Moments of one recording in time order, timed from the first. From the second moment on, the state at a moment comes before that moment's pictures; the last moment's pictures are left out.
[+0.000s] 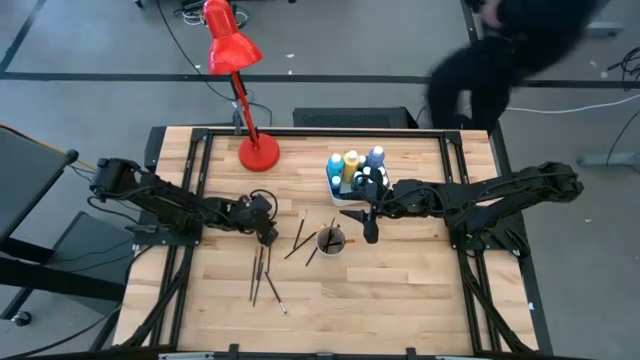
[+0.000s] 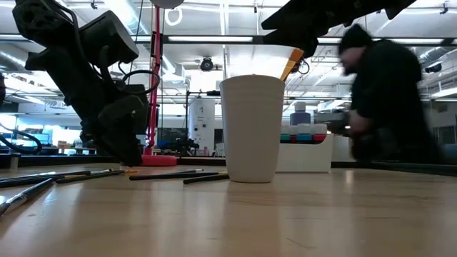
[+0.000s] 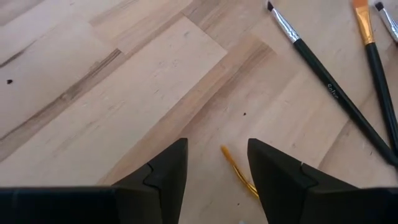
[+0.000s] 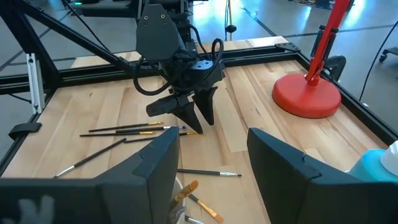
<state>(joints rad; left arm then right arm) -0.12 1.38 0.43 -0.04 -0.39 -0.77 0.08 1.24 0.77 0.19 0.20 0.12</state>
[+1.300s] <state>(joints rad) -0.17 1.50 0.85 -0.35 -0.47 -0.48 0.08 1.24 0.77 0.19 0.20 0.12</state>
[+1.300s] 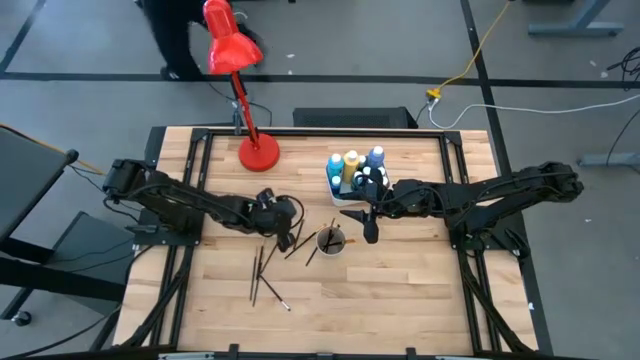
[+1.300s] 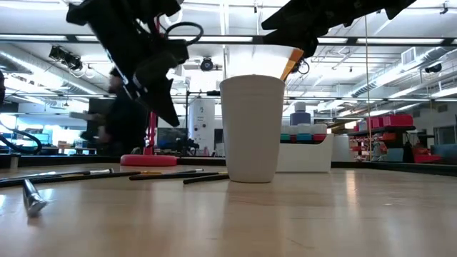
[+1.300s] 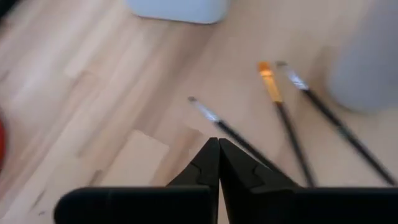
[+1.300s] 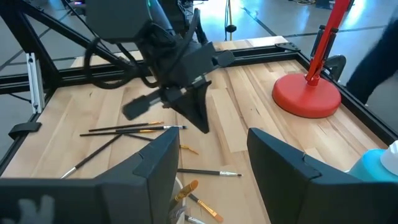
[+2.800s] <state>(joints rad) -0.16 1.63 0.87 -0.33 -0.41 -0.50 0.08 1.24 0.77 0.18 0.20 0.12</state>
